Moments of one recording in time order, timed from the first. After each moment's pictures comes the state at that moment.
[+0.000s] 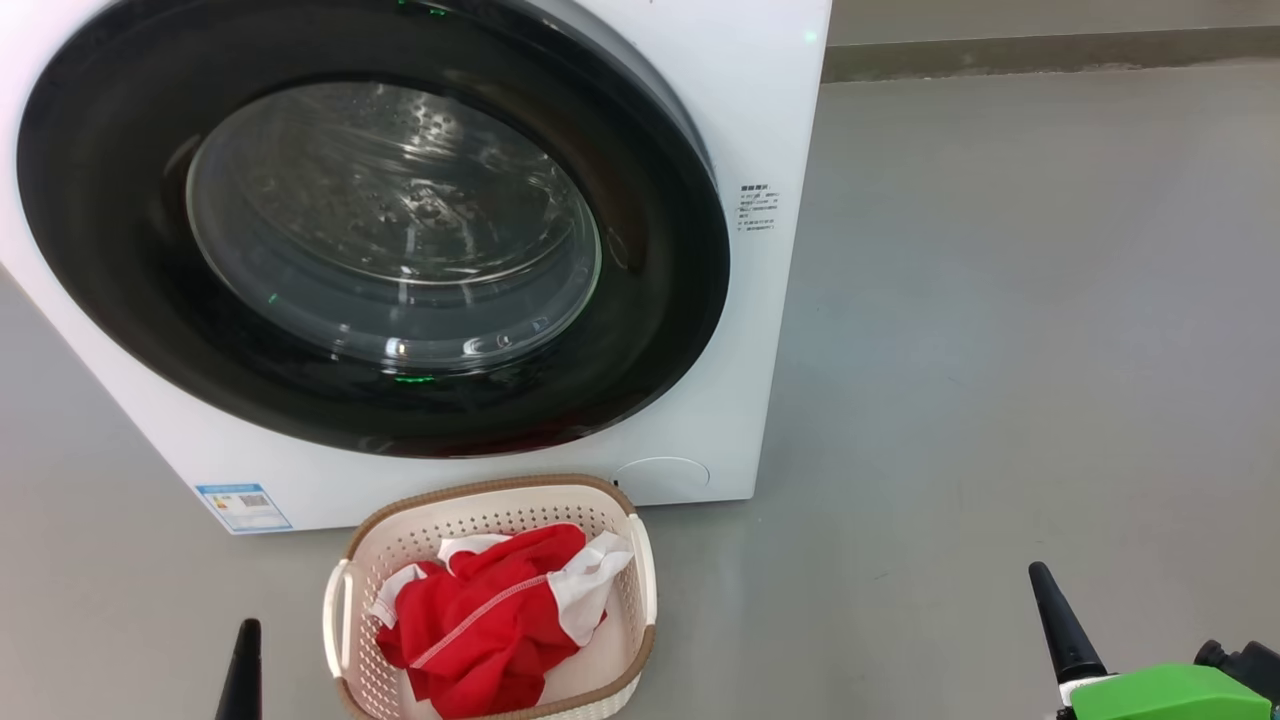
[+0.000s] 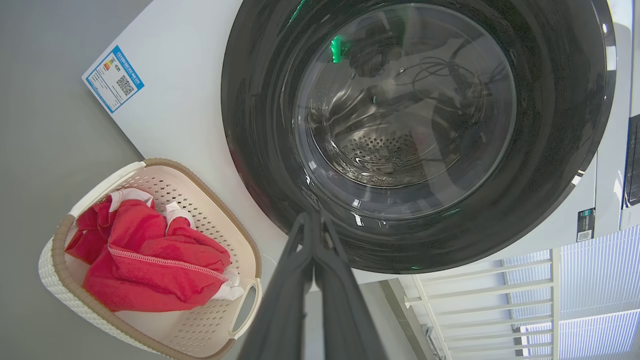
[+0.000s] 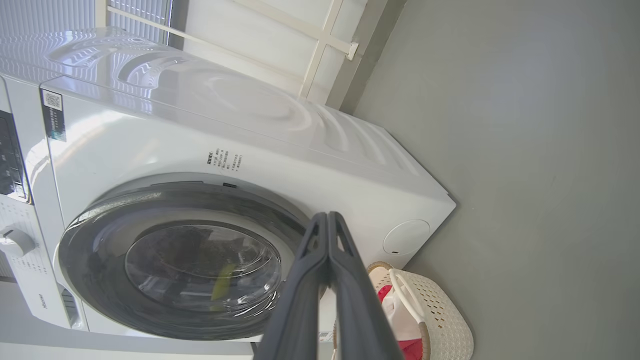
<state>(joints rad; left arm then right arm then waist) 0.01 0.06 0.04 0.28 -1.26 -0.13 0.01 -0.03 -0.08 -0.08 0.32 1.27 0.13 0.00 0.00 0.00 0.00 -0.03</state>
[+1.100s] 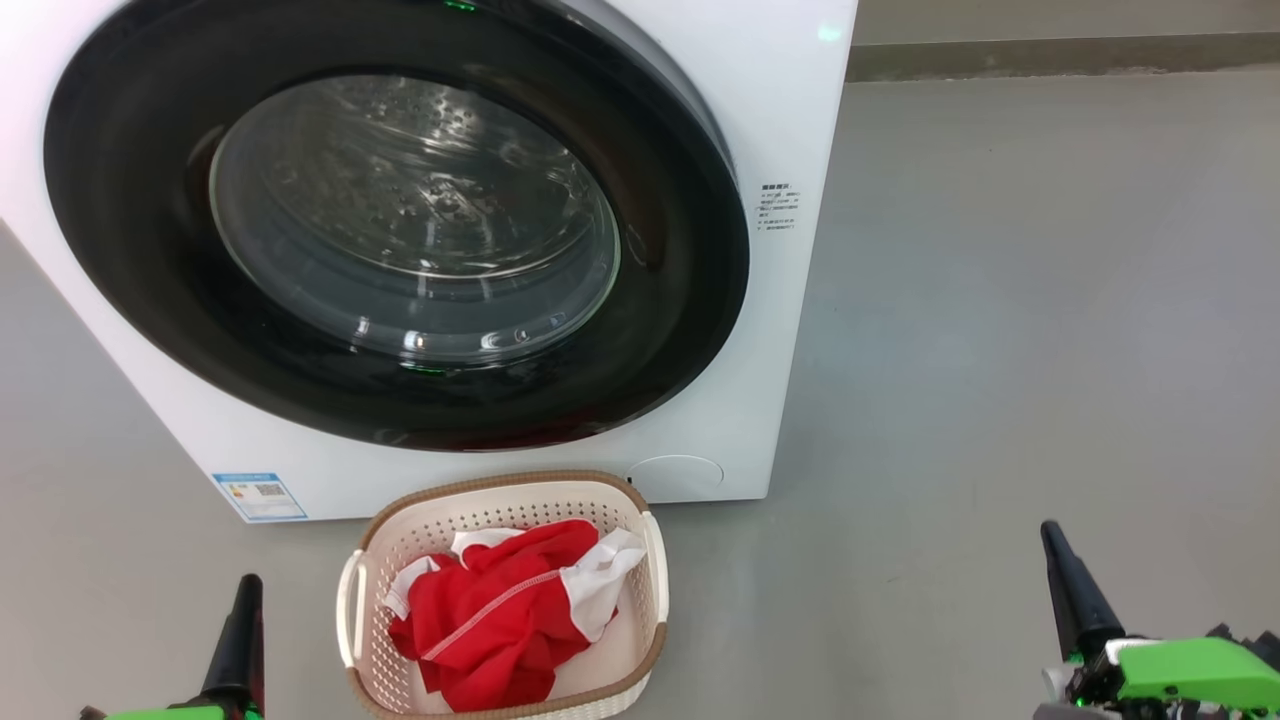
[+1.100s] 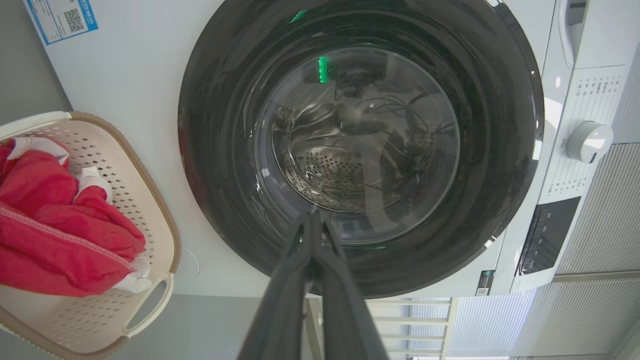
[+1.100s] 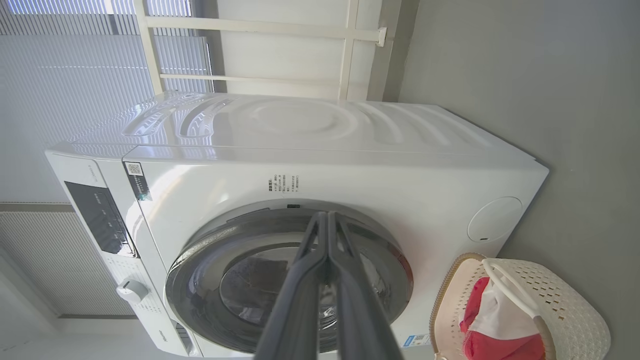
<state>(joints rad) -0.05 0.04 0.07 0.27 -1.57 -0.13 0.10 -0.06 -0.05 -0.12 0.28 1.57 0.13 0.10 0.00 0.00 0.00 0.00</state>
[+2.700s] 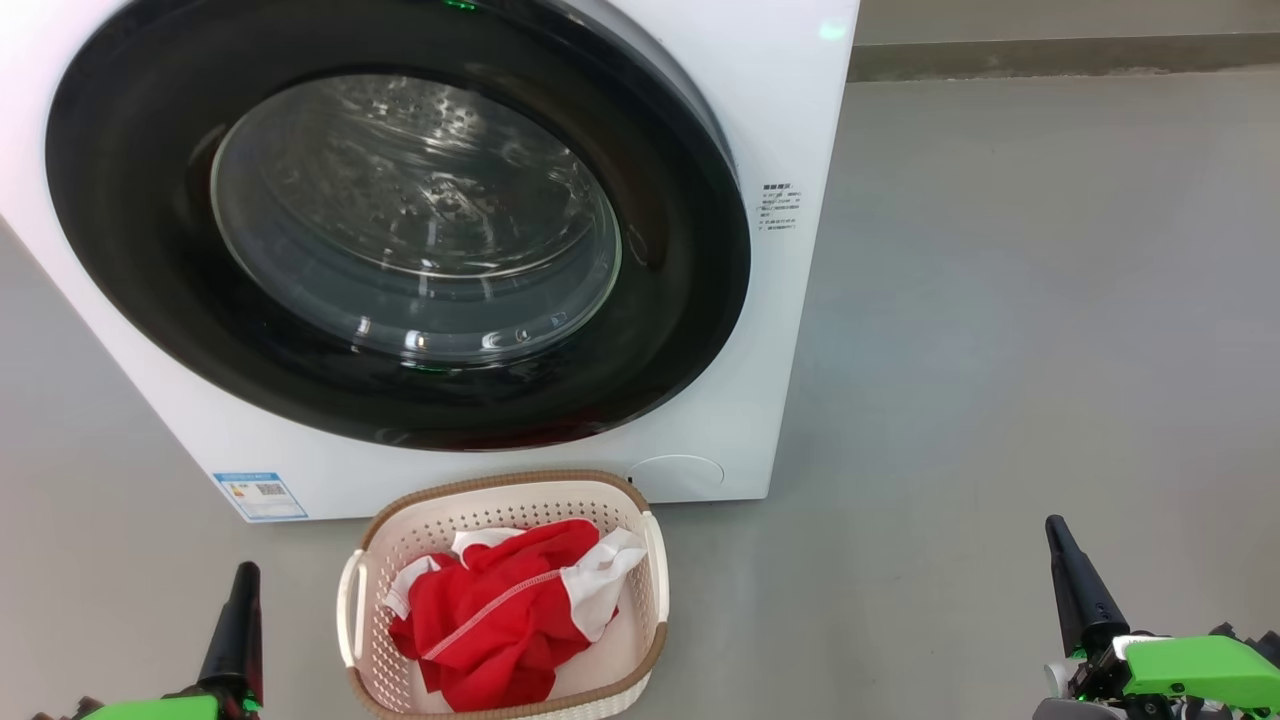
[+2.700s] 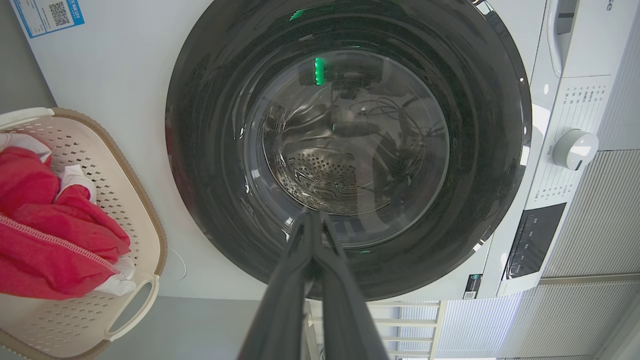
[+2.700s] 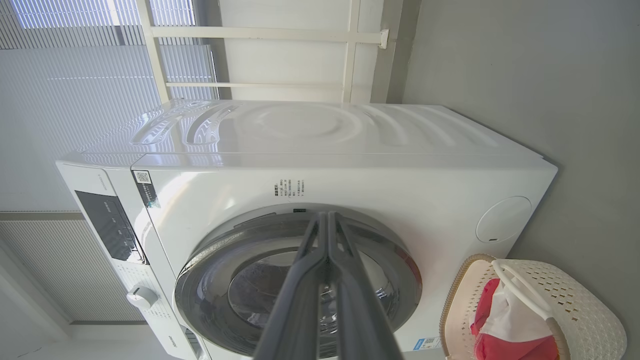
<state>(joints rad) -0.07 0.03 0.08 0.27 -1.61 -0.13 0.11 -0.07 -0.05 -0.14 0.27 1.61 0.13 0.11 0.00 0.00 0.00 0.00</state>
